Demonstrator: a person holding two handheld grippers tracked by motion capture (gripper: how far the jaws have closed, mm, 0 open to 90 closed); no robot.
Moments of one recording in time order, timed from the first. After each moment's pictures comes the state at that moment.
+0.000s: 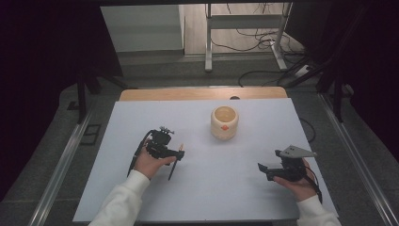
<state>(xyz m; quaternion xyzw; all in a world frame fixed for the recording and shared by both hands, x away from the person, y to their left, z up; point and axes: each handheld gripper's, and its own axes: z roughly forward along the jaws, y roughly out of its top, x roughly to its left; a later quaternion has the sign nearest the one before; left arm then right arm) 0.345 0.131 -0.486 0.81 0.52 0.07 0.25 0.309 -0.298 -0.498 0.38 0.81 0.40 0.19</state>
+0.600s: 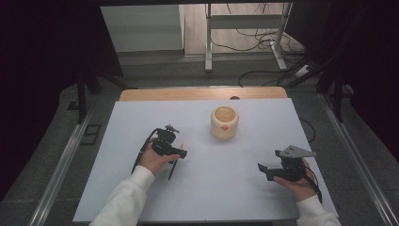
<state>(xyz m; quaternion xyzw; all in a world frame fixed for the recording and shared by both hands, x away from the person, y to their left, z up) 0.361 0.121 -0.496 0.82 0.52 0.04 0.23 0.309 -0.297 -0.499 0.38 0.81 0.40 0.19</state>
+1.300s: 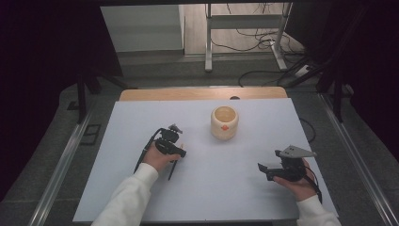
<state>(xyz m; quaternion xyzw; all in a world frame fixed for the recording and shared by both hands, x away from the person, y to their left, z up) 0.374 0.113 -0.509 0.83 0.52 0.03 0.20 0.309 -0.298 -0.499 0.38 0.81 0.40 0.19</state>
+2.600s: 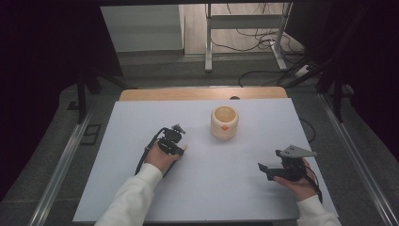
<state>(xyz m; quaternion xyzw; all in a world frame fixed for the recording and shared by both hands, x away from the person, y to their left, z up) 0.374 0.105 -0.505 0.84 0.51 0.03 0.18 0.310 -0.299 -0.499 0.39 0.81 0.40 0.19</state>
